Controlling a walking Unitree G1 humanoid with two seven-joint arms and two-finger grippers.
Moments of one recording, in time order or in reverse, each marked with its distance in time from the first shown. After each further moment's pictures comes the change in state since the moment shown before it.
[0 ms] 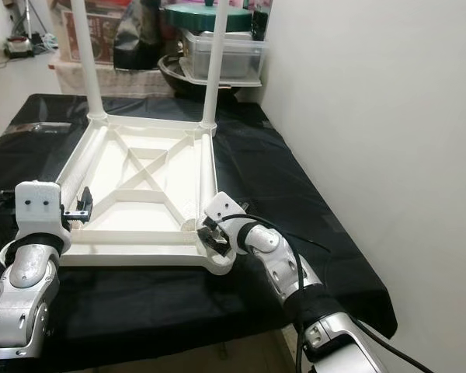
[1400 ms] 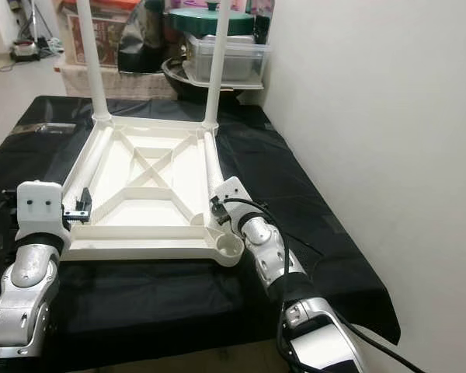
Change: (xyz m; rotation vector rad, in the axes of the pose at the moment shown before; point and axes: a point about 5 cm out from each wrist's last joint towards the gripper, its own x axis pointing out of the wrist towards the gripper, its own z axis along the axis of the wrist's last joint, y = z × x) left arm 0.000 0.000 -0.001 0.027 0.003 0.010; right arm 0.017 -0.013 -0.004 0.223 0.002 -0.417
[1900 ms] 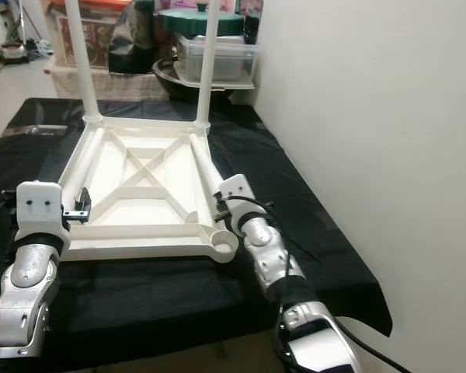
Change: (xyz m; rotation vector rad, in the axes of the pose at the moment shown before) left arm 0.000 0.001 -0.001 -0.003 0.003 0.003; right arm -0.012 -0.036 0.004 0.144 -0.118 -0.074
